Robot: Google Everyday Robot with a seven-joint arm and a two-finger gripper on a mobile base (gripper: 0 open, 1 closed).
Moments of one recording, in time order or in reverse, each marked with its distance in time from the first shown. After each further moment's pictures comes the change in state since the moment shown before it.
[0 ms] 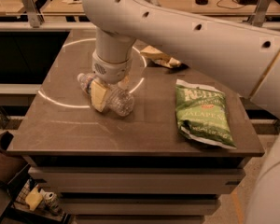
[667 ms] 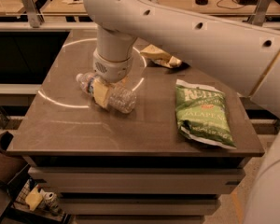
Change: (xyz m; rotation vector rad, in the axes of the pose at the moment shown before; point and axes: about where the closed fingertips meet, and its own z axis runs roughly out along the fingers) arm -0.001 0.000 -0.005 -0.002 -0.002 0.000
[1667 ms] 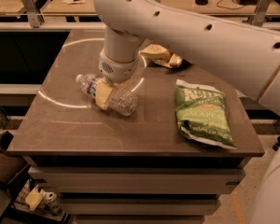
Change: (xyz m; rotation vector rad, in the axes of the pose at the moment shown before) arm 0.007 -0.009 0.002 -0.022 -0.023 0.007
